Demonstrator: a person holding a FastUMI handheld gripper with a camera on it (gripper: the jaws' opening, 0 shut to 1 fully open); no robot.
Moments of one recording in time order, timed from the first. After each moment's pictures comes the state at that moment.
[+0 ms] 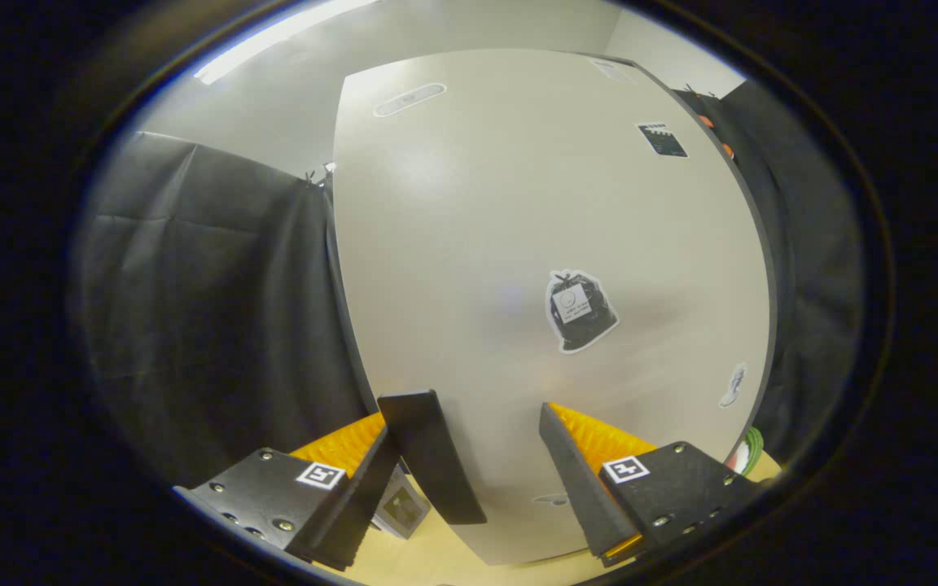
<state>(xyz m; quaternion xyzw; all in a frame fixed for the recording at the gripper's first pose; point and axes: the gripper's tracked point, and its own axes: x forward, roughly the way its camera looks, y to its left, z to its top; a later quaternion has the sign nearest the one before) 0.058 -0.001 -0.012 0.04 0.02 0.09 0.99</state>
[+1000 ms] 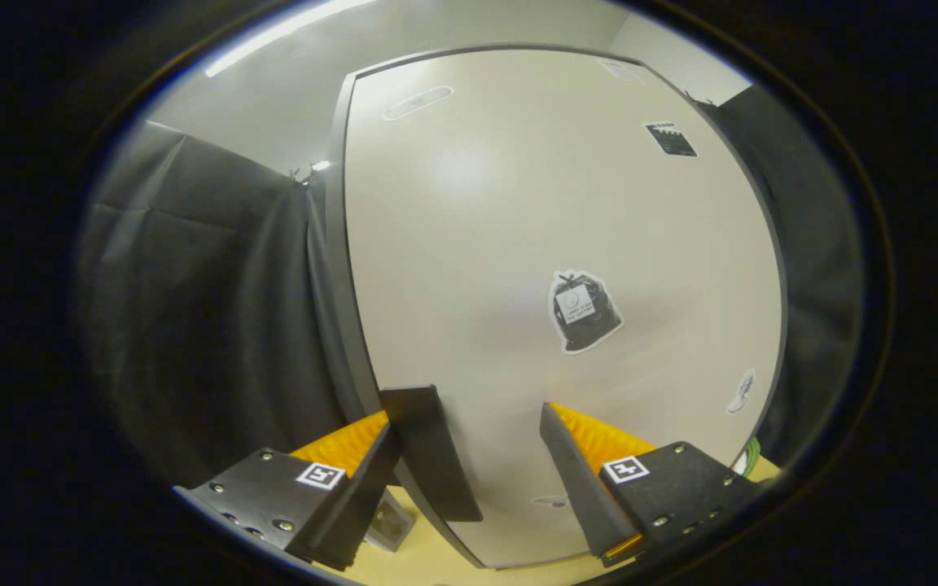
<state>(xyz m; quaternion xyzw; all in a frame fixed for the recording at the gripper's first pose) 0.055 0.002 -0.011 0.03 0.01 0.07 1.00</state>
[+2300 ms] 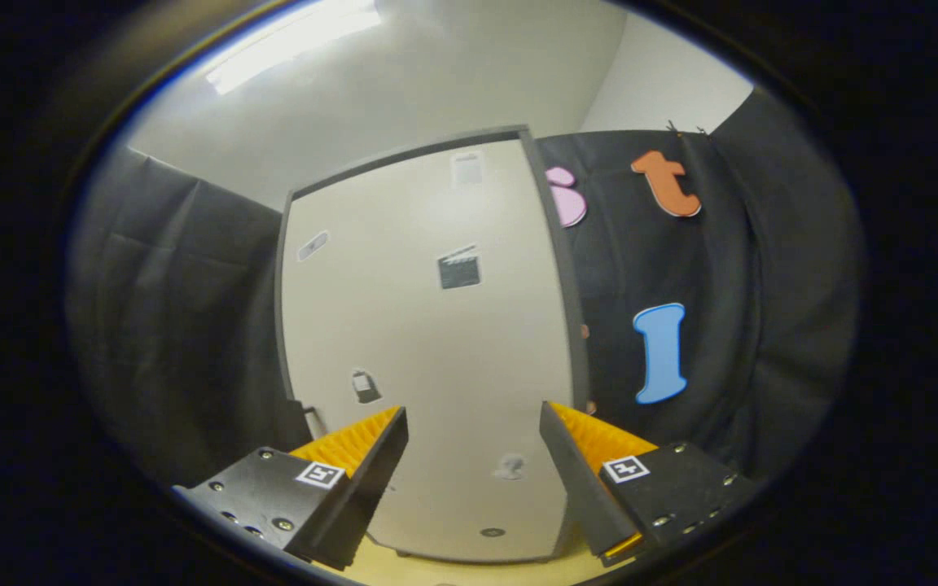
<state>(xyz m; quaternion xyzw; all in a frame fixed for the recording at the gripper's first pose) -0.021 -0.250 0.098 0.00 -0.05 0.09 0.99</state>
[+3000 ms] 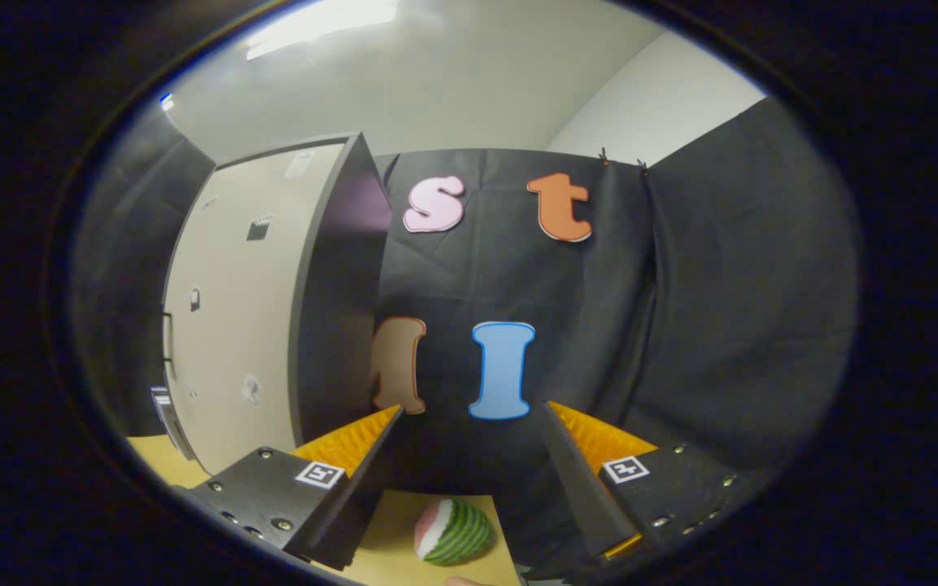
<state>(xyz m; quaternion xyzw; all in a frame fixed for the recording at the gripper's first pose) -0.024 -0.558 0.065 -0.11 -0.07 -0.03 0.99</state>
